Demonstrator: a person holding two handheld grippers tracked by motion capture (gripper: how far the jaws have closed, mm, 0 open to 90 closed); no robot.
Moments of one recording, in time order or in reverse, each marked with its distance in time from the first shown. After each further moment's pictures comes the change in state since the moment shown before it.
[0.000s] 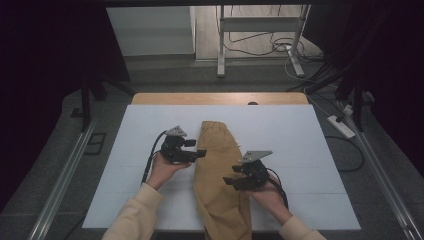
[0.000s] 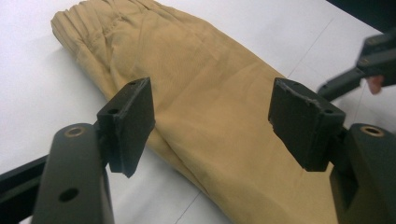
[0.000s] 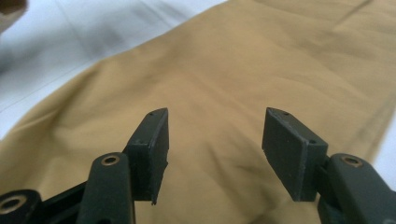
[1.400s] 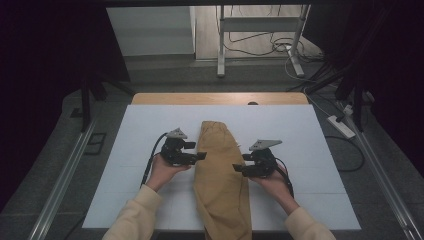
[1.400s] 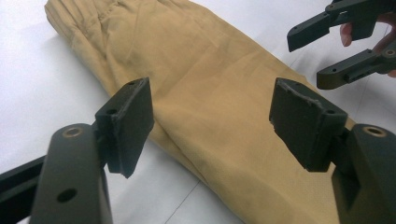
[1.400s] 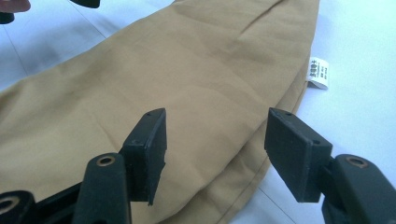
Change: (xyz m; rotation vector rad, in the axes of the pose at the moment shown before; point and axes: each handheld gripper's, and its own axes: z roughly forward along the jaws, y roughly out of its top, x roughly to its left) left arm 0.000 -0.005 0.002 0.030 0.007 0.000; right arm -0.045 0.003 -0.003 -0.030 -0.071 0.041
